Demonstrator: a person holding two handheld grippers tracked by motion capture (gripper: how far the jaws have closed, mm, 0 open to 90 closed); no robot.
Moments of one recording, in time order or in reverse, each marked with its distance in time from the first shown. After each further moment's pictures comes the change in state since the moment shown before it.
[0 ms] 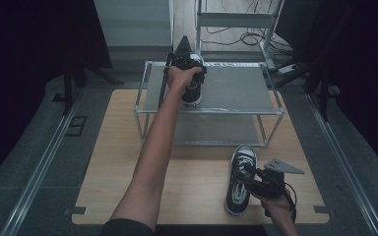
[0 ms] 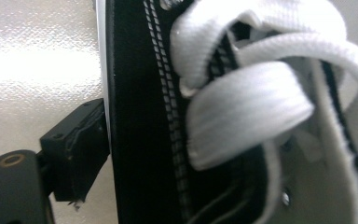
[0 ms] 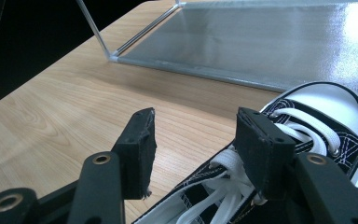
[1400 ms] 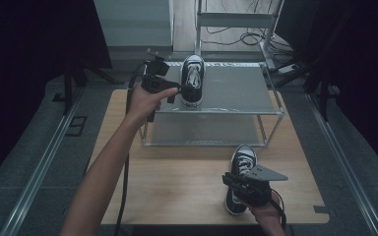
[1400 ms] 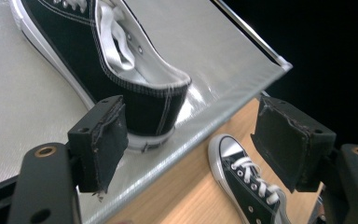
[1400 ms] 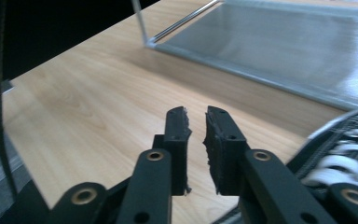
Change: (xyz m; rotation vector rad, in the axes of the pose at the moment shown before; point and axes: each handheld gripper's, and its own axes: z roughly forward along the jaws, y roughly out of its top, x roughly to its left) left arm 0.058 -0.127 -0.099 -0.350 -0.430 0.509; right arm 0.048 -0.001 0.009 0.039 0.071 -0.144
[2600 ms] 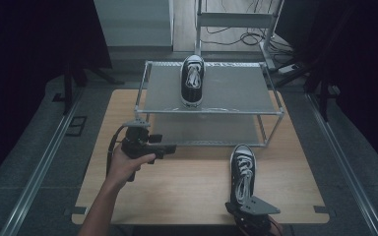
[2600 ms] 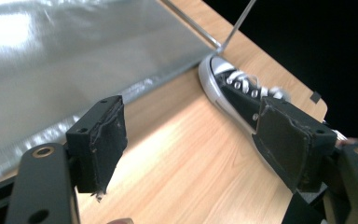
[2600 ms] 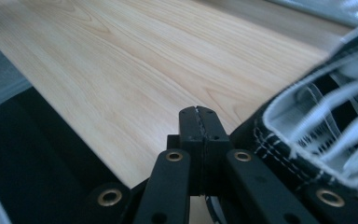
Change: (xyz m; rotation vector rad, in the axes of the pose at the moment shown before) left arm -0.001 -0.167 -0.015 -0.005 -0.039 0.050; right arm 0.028 -0.071 -0.015 0.133 -0.071 -0.108
